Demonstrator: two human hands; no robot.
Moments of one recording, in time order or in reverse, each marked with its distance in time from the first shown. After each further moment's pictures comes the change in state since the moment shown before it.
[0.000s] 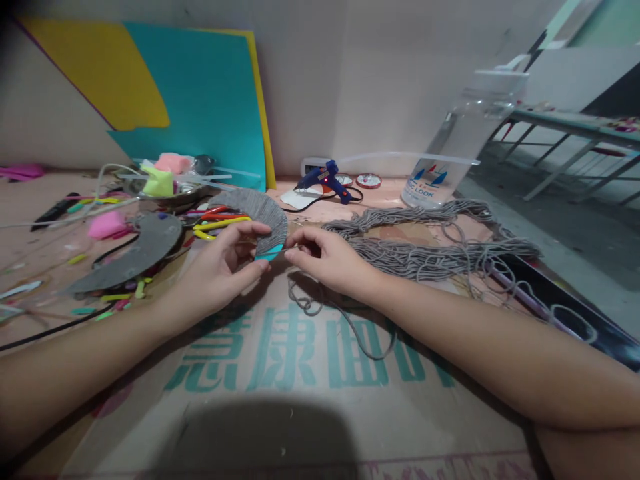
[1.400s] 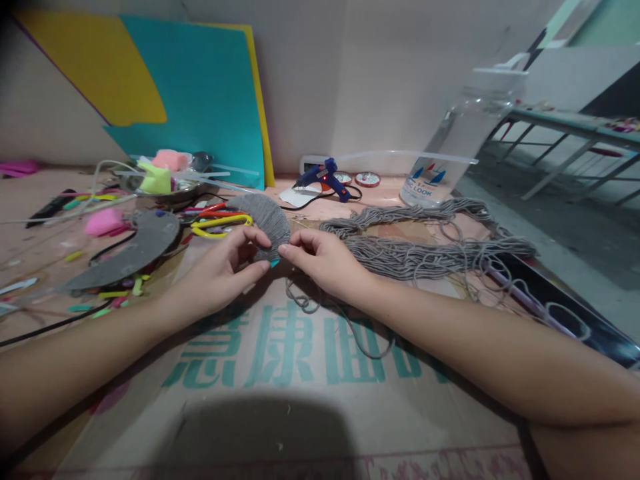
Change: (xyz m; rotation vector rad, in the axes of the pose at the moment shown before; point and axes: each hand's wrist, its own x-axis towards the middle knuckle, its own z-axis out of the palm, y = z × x) left_hand -0.002 0.003 0.000 0.042 -0.095 -0.042; right_hand -0.007 -0.008 0.012 0.242 0.012 0.122
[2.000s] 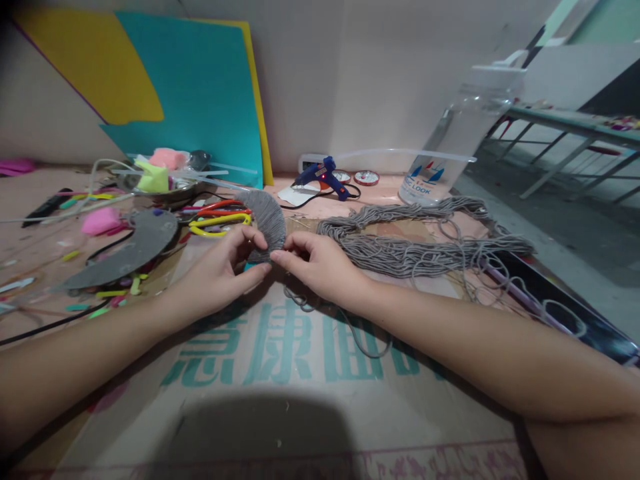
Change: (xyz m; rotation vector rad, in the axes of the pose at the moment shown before) left_hand 0.002 0.000 0.001 0.083 0.013 0.094; right_hand -0.004 -0.005 0.003 -0.285 0.007 -0.066
